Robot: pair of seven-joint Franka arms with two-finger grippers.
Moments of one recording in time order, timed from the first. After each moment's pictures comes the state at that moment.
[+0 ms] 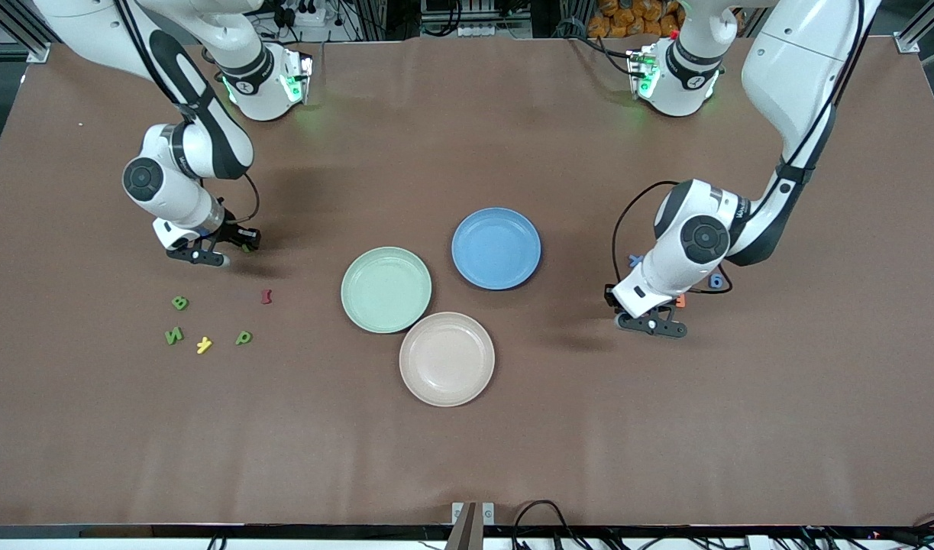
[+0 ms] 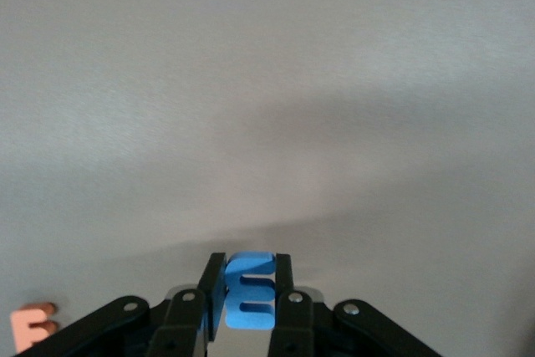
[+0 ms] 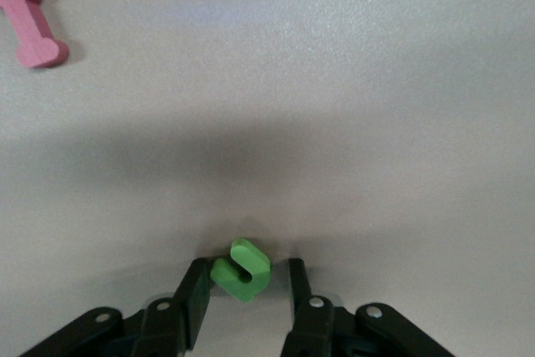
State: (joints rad) left arm -0.04 0.51 -0.31 -1.99 0.18 2.52 -0.28; right arm -0.02 0.22 0.02 -2.60 0.03 2.72 0.16
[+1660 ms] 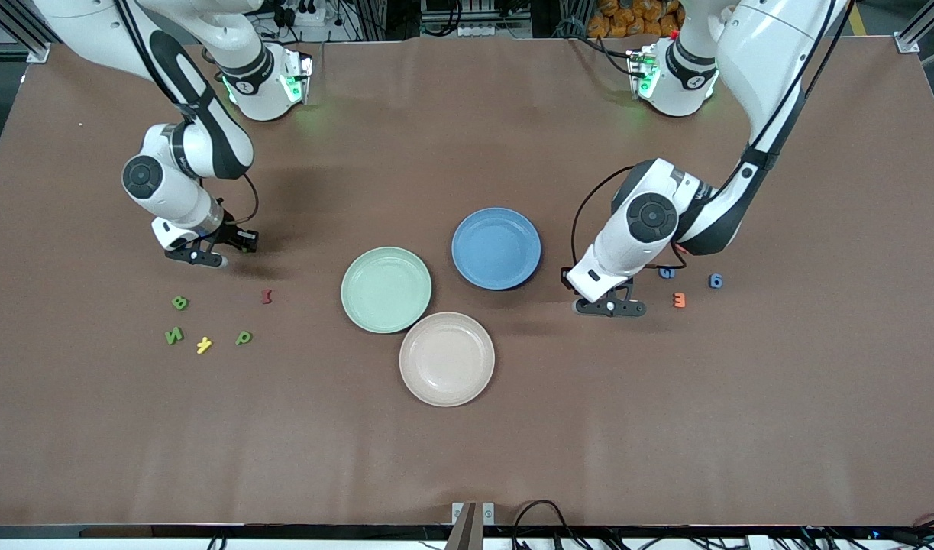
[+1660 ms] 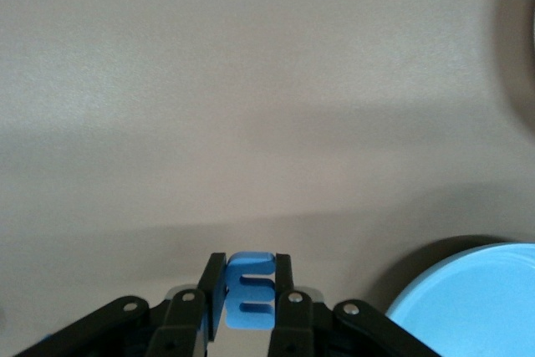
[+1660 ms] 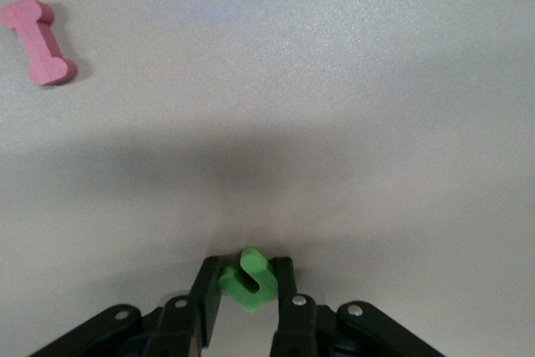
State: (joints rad) left arm -0.10 0.49 -0.41 -1.94 0.18 2.41 -0.54; right arm -0.02 0.22 0.02 -2.60 0.03 2.76 0.16
